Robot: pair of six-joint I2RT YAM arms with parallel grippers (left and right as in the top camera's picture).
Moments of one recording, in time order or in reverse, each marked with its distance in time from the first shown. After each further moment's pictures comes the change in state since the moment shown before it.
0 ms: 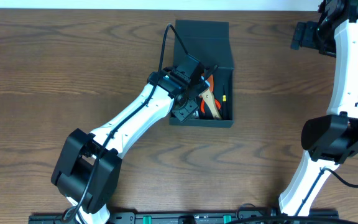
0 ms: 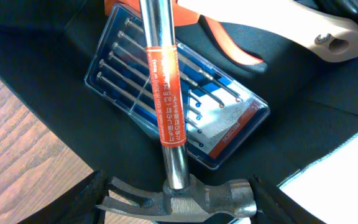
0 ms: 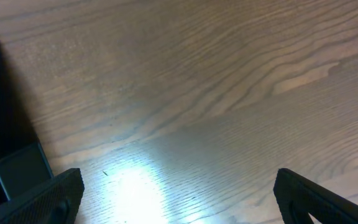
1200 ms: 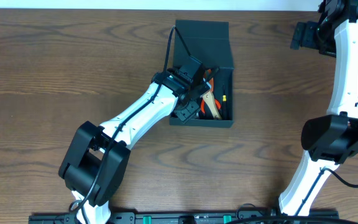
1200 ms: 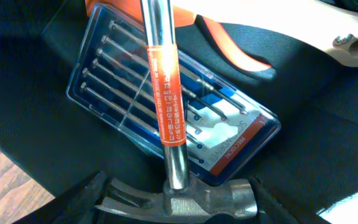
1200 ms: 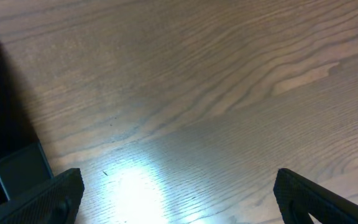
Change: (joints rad) left arm -0.001 0.060 0.000 0.038 0.004 0.017; right arm 0.000 0.000 0.000 0.000 0.000 0.000
